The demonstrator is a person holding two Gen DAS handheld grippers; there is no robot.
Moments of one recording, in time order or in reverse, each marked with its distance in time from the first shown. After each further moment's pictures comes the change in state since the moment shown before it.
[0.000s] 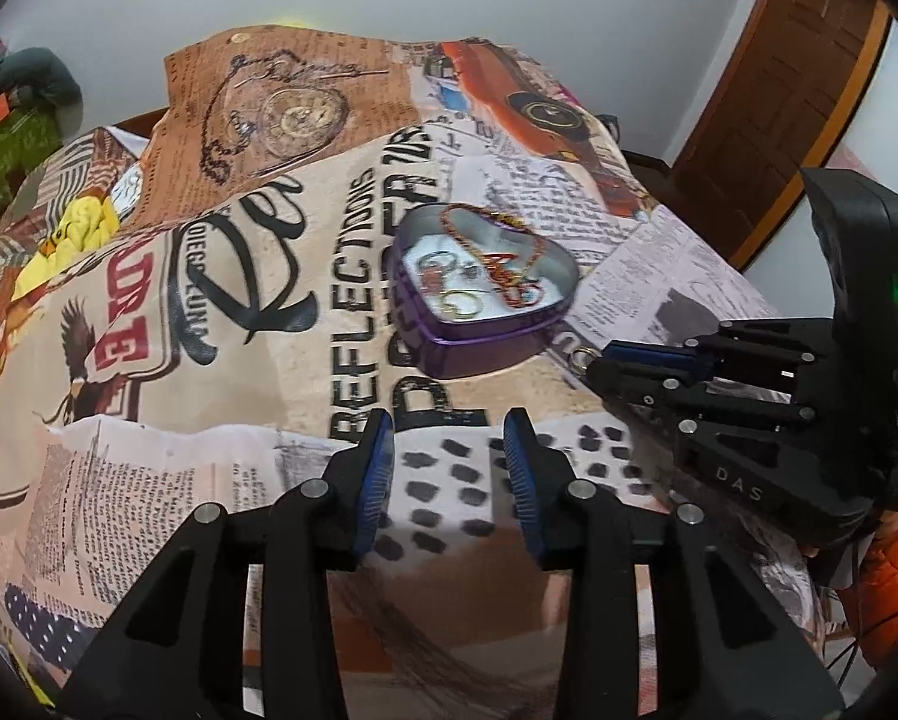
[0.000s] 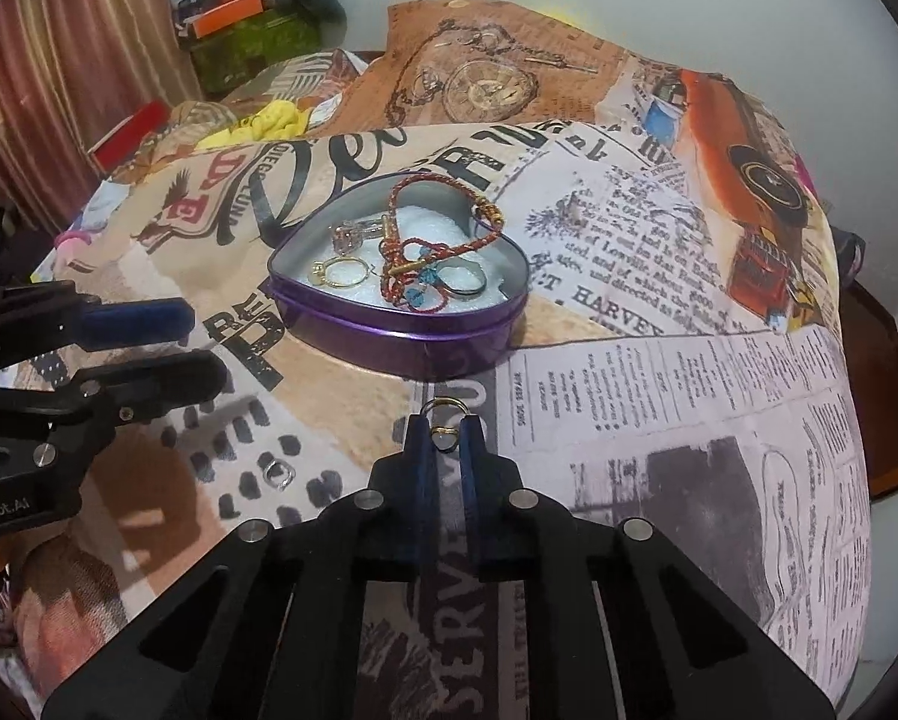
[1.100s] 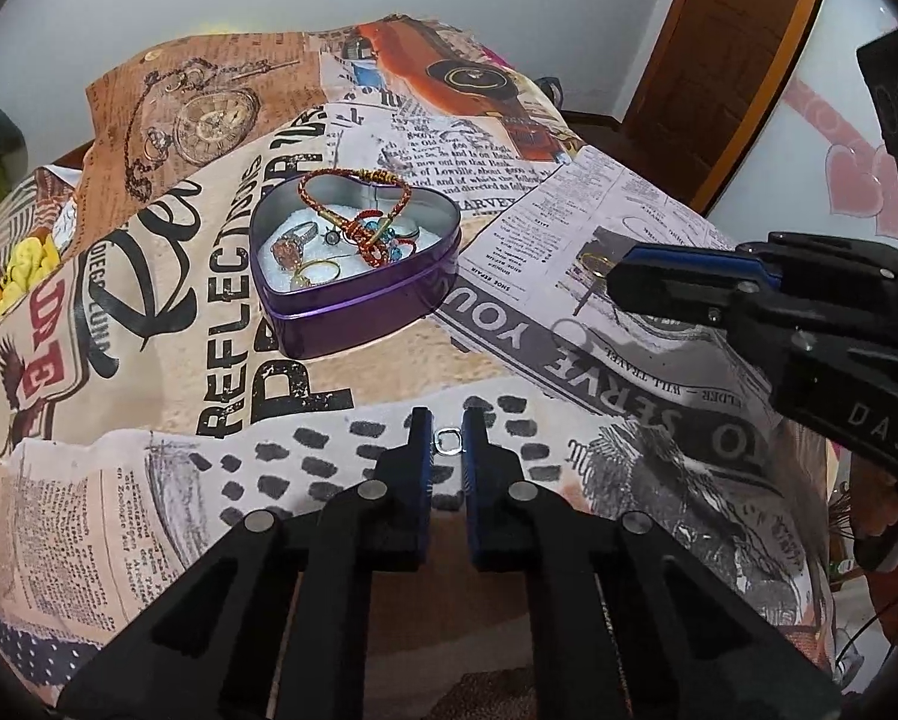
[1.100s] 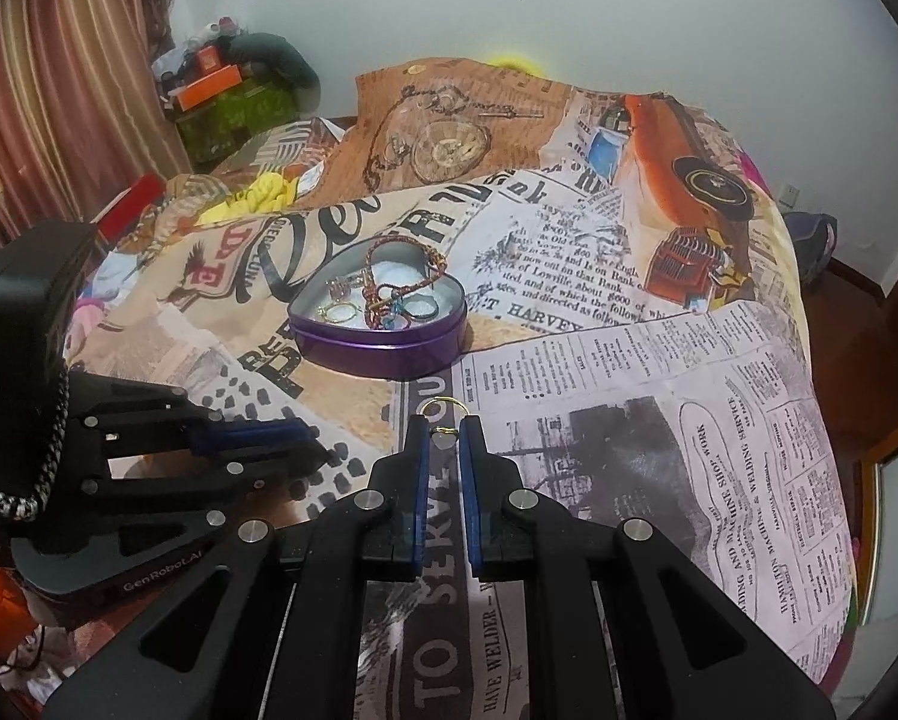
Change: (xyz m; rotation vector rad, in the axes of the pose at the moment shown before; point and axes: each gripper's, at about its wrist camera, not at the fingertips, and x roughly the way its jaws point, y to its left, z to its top) left arm 0.023 -0.044 -0.012 0.136 0.041 -0.053; right arm -0.052 -0.014 -0.015 0.096 -0.132 -0.001
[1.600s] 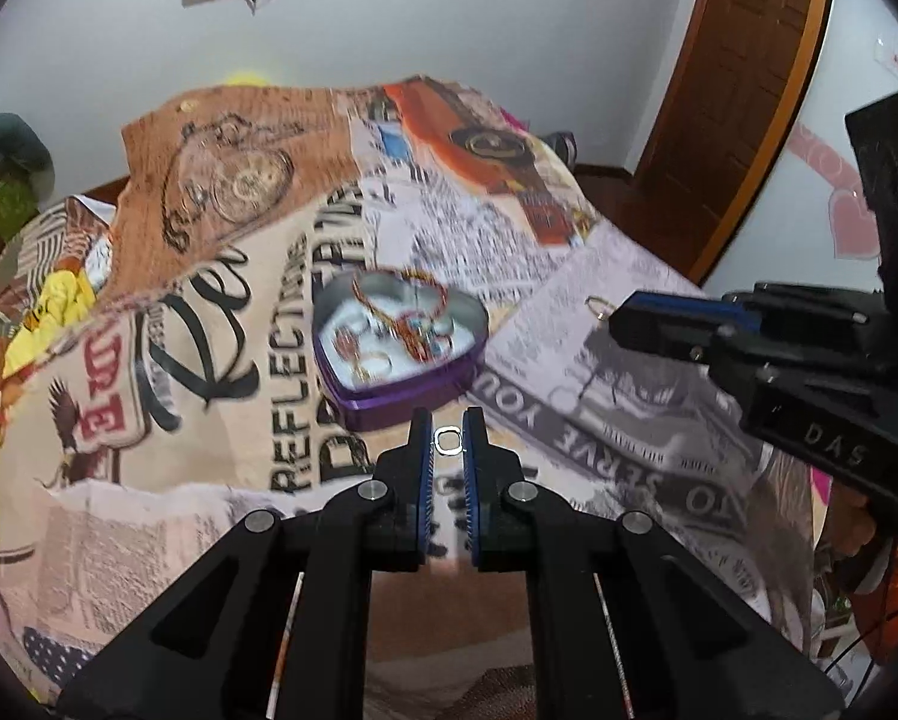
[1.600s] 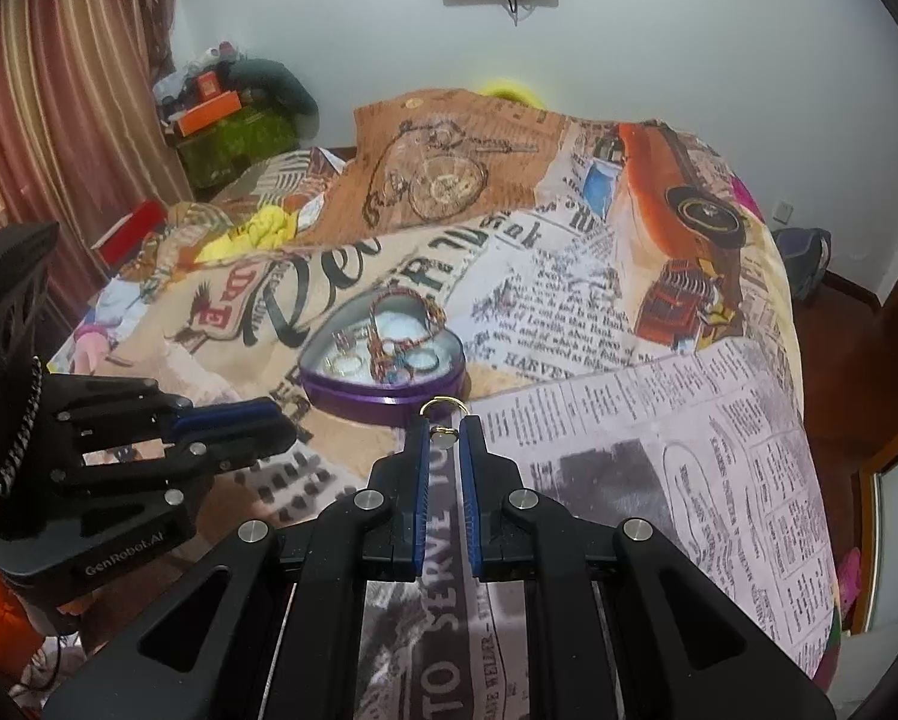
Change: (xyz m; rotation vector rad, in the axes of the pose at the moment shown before) left arm -0.043 0.013 0.024 -0.029 -0.136 0.033; right arm -0.014 0.003 0.021 0.005 -0.067 0.003
